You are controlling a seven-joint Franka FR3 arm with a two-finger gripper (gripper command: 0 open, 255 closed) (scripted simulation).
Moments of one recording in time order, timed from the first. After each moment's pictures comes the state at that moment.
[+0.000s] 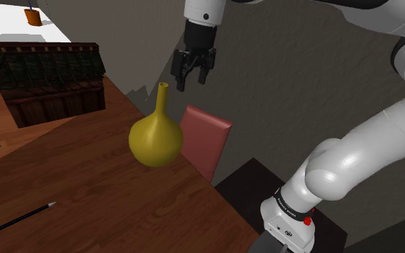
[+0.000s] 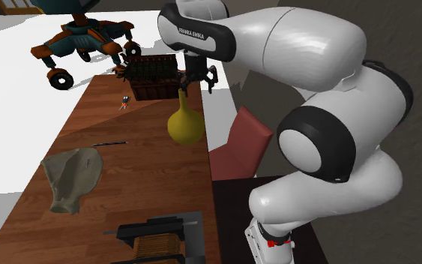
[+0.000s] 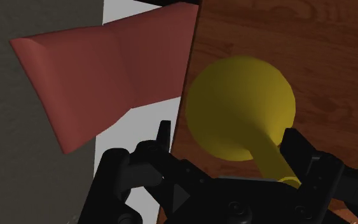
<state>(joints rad) 0.09 -0.24 0.40 -1.89 0.11 1.62 0.32</state>
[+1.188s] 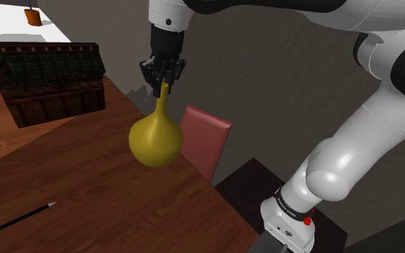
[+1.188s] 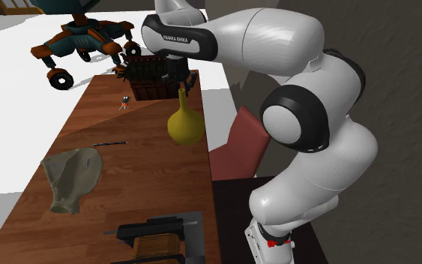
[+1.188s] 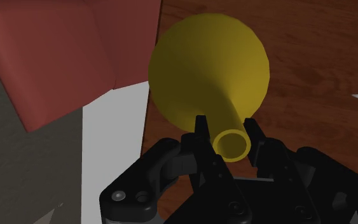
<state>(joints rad) 0.13 -0.03 0.49 -1.75 0.02 1.71 0.46</state>
